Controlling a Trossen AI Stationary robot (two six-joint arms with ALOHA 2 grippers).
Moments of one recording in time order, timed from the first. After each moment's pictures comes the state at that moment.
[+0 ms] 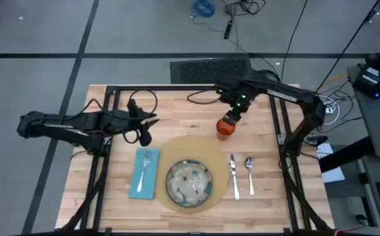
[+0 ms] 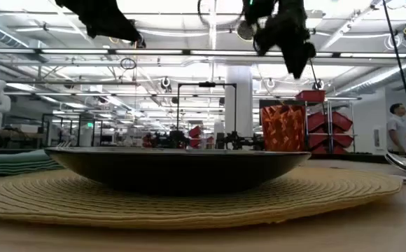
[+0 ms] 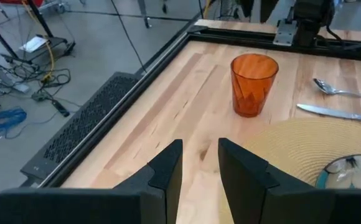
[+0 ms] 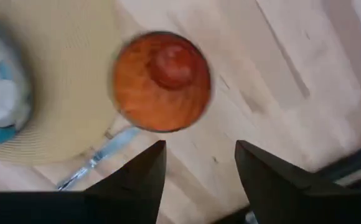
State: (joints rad) left arm -0.02 0.86 0.78 -0.38 -0.43 -0.10; right arm -0.36 1.63 1.69 -1.57 -0.08 0.24
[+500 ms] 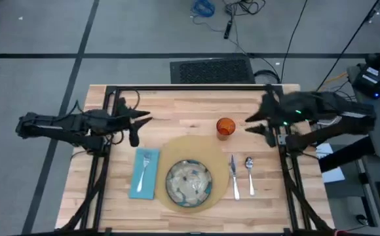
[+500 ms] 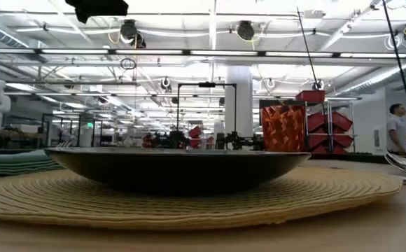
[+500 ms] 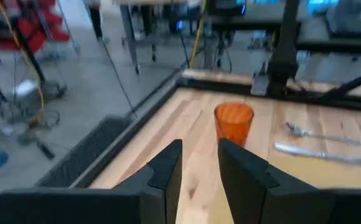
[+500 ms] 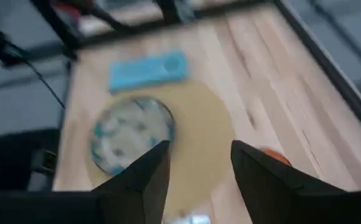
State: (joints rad) left arm -0.09 0.65 0.67 -0.18 -0.44 0.00; right arm 0.08 0.87 1.25 -0.91 0.06 0.24
